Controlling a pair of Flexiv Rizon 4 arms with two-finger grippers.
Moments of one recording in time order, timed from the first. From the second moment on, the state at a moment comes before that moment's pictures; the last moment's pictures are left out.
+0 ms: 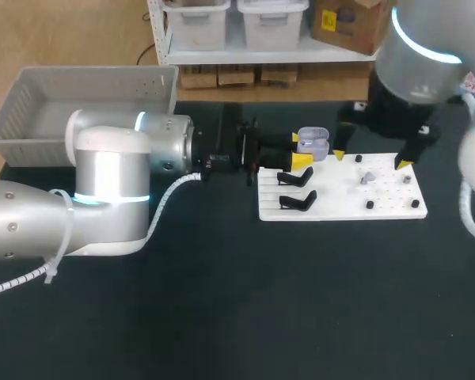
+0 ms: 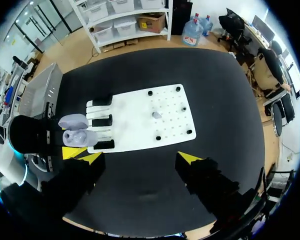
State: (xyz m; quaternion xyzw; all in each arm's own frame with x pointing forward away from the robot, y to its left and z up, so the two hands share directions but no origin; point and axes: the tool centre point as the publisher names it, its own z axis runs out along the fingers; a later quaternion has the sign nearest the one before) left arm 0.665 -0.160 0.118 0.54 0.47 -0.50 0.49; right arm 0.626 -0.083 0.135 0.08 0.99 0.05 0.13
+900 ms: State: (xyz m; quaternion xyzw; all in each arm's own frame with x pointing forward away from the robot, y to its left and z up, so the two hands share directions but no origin) left arm 0.665 -0.160 0.118 0.54 0.47 -0.50 0.49; right arm 0.681 -0.104 0.050 0.10 0.98 0.08 0.14
